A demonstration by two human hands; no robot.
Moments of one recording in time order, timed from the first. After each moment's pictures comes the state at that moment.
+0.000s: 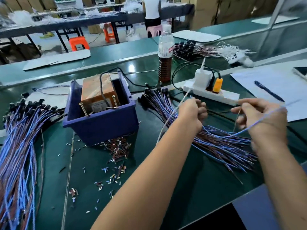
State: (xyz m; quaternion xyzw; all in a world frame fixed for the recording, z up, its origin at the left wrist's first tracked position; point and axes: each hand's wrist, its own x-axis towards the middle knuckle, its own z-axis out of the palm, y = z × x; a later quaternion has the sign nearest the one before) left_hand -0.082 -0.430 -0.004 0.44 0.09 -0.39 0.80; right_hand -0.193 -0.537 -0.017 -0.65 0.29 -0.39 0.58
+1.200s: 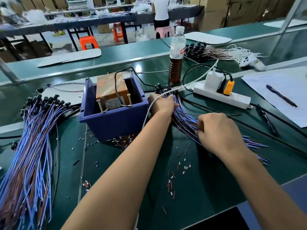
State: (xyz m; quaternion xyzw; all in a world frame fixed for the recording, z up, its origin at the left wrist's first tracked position) left_hand -0.014 -0.360 -0.014 0.68 0.12 -0.07 0.72; right_hand -0.169 -0.444 -0.003 -0.98 0.19 -0.10 0.06
